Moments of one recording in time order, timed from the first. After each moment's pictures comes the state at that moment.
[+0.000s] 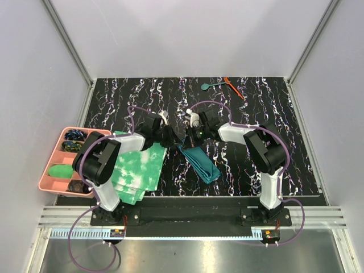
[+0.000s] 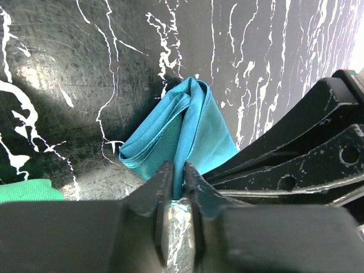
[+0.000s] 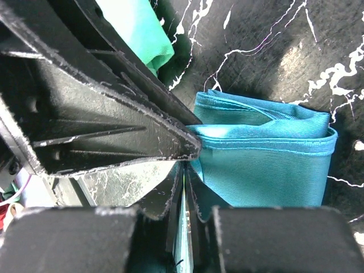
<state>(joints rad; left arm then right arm) -0.45 1.75 0.87 0.14 0.41 -0.78 0.58 1.98 1.18 -0.05 -0.65 0.33</state>
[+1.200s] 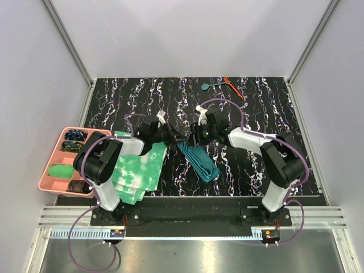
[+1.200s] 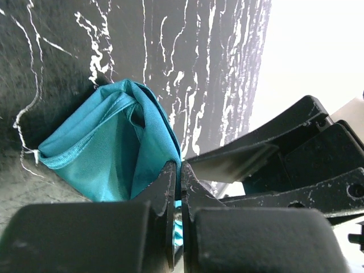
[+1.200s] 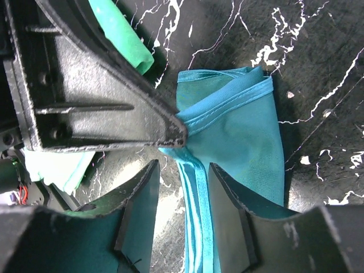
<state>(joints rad) -0.44 1.76 0.78 0.44 0.53 -1.09 0.57 1.76 1.03 -0.02 -0.43 0.38</state>
